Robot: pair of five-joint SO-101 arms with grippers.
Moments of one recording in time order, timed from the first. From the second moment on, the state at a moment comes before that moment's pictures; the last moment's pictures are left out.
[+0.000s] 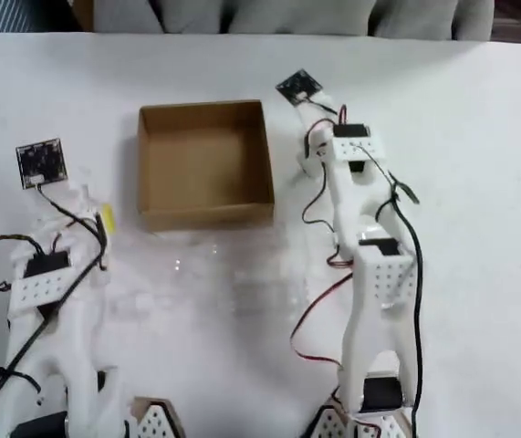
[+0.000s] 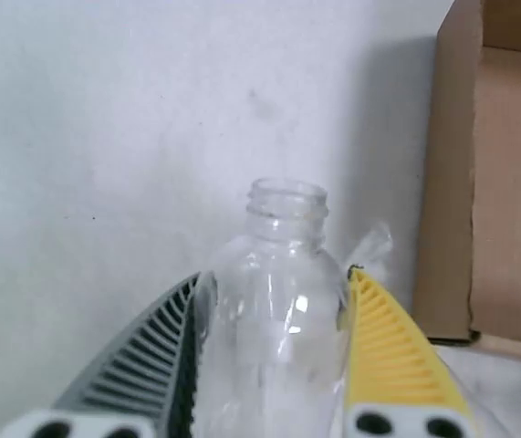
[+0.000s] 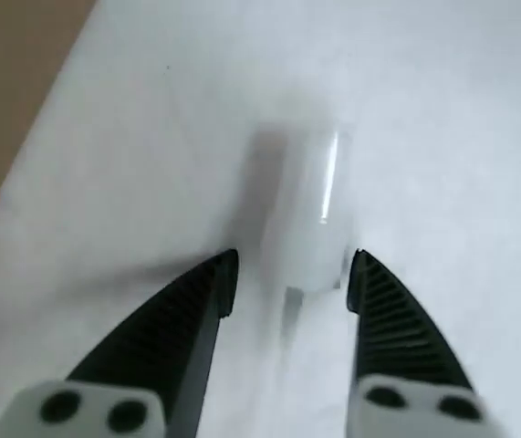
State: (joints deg) left arm -22.2 -31.5 64.6 24.8 1.6; right arm -6.8 46.4 -27.2 53.1 33.4
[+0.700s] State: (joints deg) left arm -22.2 -31.5 64.6 24.8 1.6; right arm -1.3 55.5 -91.3 97.6 25.3
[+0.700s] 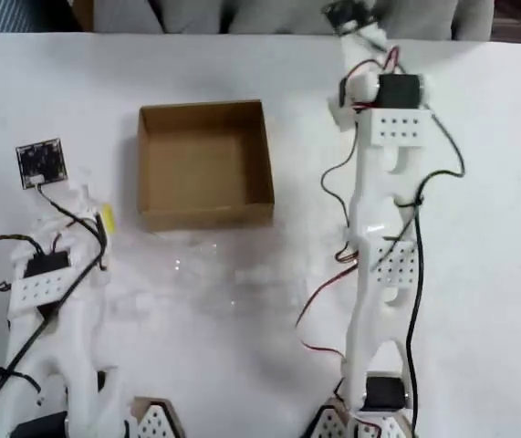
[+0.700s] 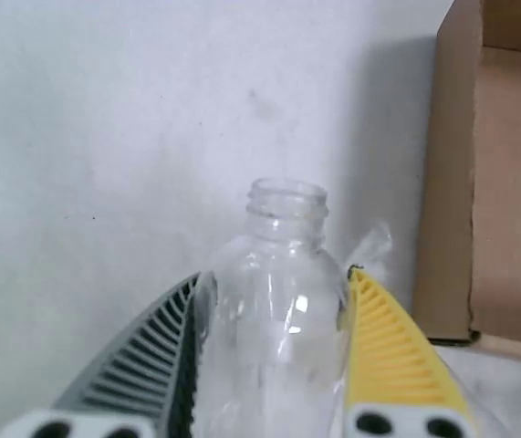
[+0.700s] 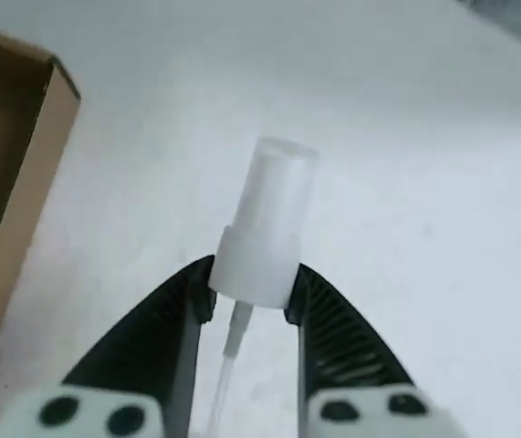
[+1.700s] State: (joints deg) left arm -22.2 -32.8 64.7 23.8 1.6; right arm 5.1 -39.1 11.0 97.4 19.2
